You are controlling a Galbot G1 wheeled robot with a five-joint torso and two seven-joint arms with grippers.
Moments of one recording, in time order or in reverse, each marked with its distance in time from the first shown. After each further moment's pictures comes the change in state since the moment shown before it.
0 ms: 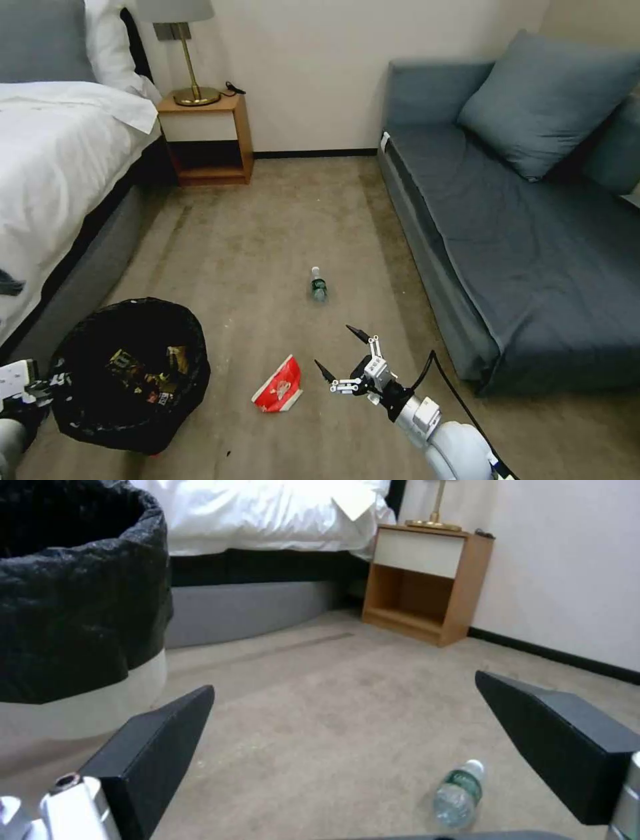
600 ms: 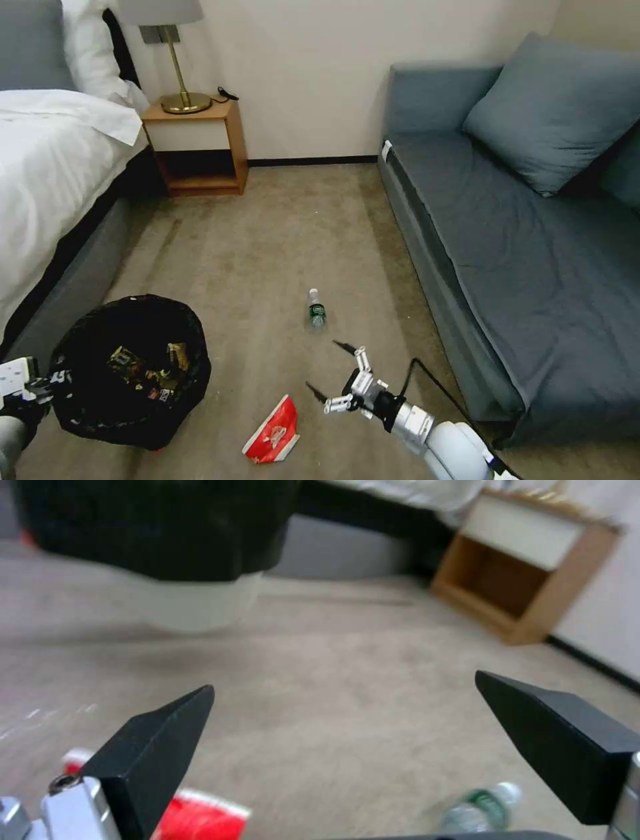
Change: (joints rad) left arm -0.007 0.010 0.002 0.017 -0.004 0.000 -0.001; right arm 0.106 -0.103 -0.149 -0.030 -0.166 -0.053 -0.070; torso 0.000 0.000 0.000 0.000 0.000
